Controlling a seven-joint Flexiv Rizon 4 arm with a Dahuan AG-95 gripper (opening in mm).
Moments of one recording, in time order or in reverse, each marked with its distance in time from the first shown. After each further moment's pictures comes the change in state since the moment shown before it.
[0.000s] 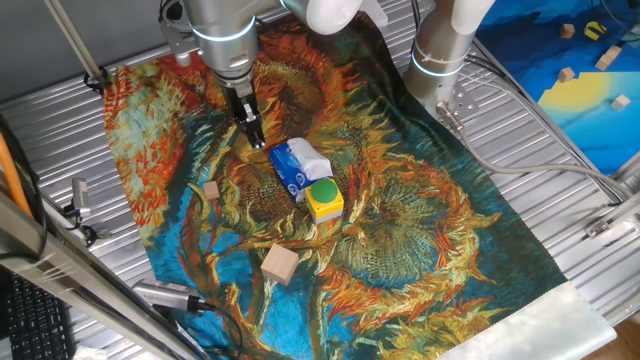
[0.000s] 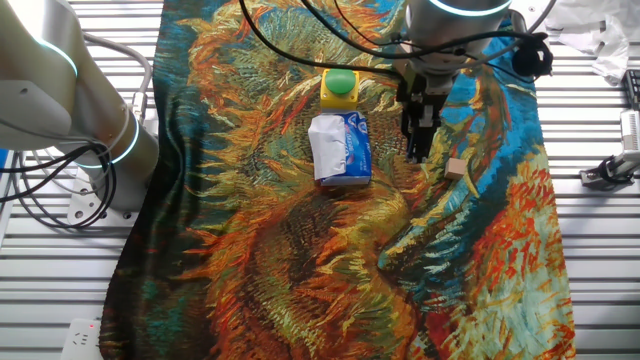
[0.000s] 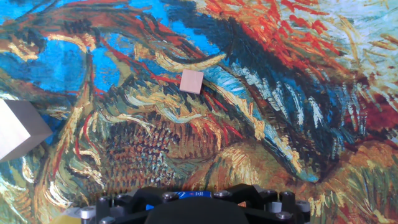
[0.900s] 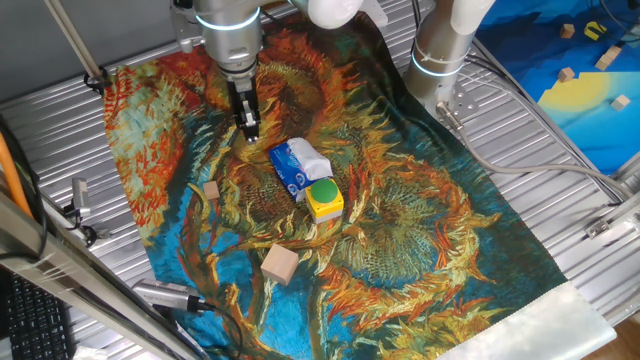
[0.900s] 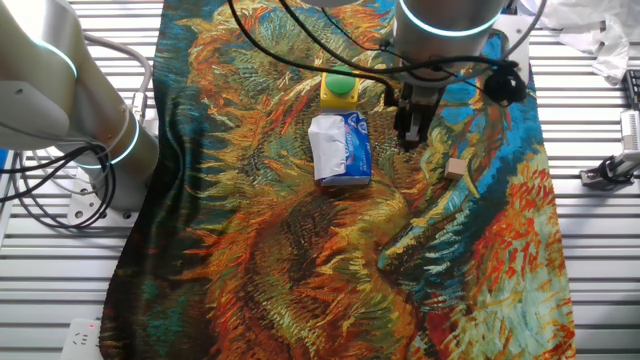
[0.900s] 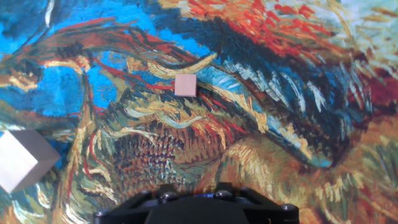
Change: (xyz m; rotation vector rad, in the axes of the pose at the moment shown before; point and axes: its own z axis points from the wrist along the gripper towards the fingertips) arm 0.000 0.001 0.004 -0.062 -0.019 0.180
